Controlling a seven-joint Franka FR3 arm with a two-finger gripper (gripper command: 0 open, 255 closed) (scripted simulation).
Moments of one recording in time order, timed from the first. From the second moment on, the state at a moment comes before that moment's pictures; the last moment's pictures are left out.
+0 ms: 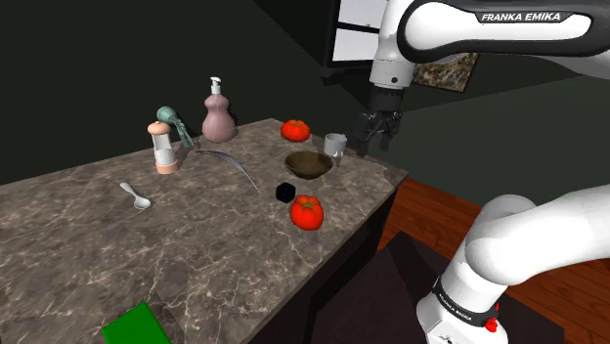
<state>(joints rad) 0.00 -0.74 0.07 -2.40 0.10 1.61 0.16</state>
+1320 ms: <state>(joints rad) 0.01 -0.11 0.18 -2.23 0.03 2.11 0.24</state>
